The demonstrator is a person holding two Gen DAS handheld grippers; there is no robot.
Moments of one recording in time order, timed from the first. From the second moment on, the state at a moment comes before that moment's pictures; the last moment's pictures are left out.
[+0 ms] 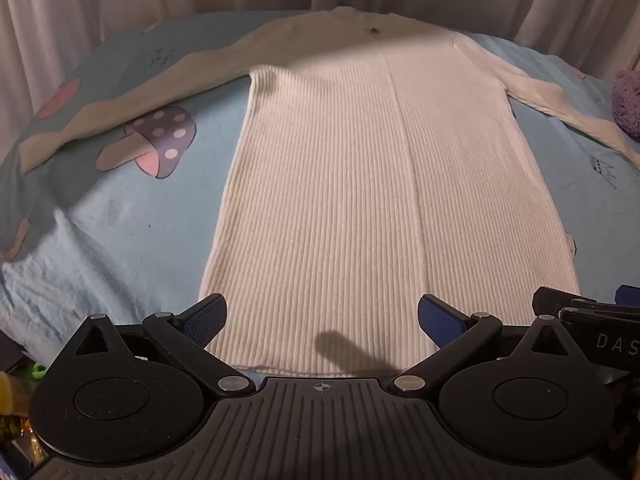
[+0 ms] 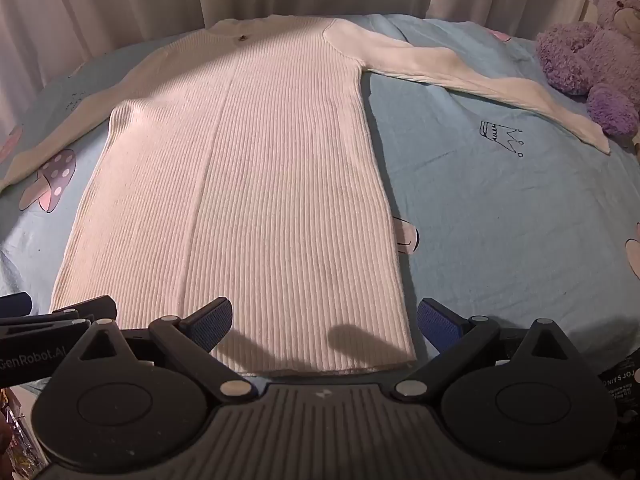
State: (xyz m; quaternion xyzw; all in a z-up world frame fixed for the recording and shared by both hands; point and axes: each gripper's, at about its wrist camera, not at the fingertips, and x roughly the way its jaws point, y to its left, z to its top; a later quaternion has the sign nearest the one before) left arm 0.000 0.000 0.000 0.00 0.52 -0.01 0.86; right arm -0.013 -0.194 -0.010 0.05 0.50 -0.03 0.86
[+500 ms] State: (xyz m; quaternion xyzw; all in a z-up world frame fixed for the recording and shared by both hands) left arm 0.001 -0.002 0.000 0.02 0.51 -0.01 0.86; right arm -0.012 -0.197 -0.010 0.05 0.51 -0.03 0.86
